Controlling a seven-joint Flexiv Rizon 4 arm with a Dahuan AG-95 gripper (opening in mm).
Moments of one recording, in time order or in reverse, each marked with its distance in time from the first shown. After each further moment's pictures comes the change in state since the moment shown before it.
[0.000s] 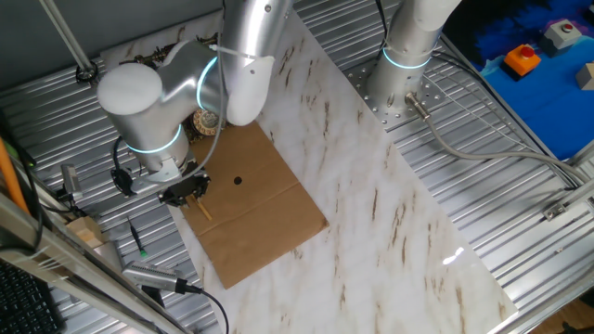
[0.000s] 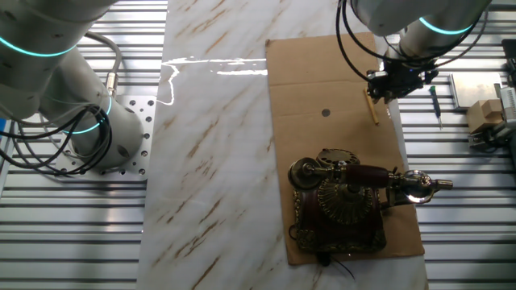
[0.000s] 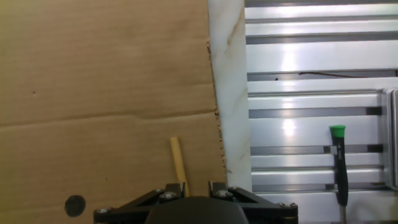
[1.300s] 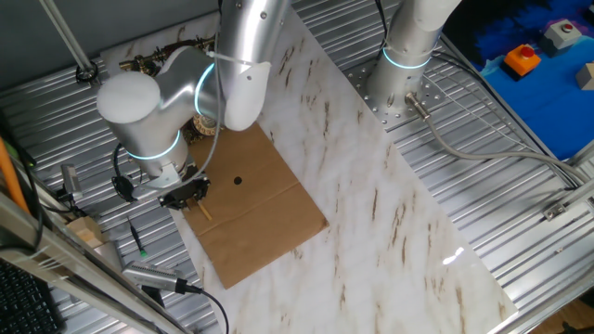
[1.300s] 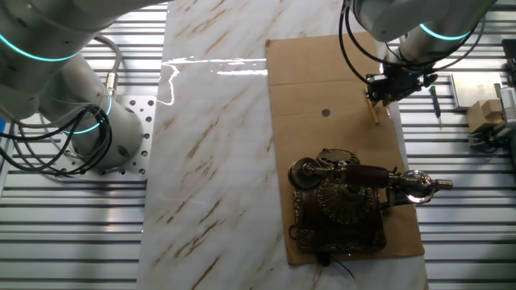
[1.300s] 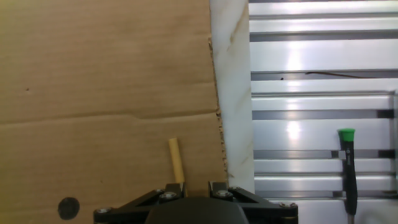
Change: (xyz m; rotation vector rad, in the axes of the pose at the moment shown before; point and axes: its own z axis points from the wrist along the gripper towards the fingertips) arm 0.000 -0.002 0.012 -0.016 0.015 -0.019
